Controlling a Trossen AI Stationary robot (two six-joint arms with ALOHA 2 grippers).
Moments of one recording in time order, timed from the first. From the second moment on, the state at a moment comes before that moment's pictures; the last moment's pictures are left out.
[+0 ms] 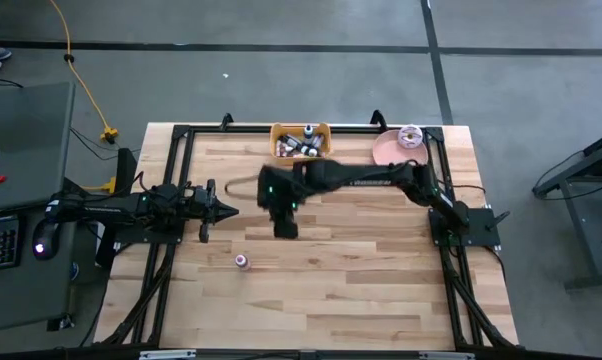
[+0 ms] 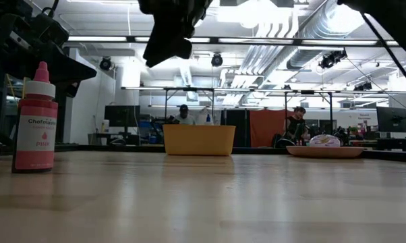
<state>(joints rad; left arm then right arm) -0.01 0.14 0.02 0.00 -0.01 -0.16 -0.04 2.23 2.22 -0.96 -0.17 -0.03</state>
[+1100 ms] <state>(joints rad) -0.01 0.14 0.02 0.00 -0.01 -0.16 0.16 2.28 2.18 -0.73 -0.17 -0.09</state>
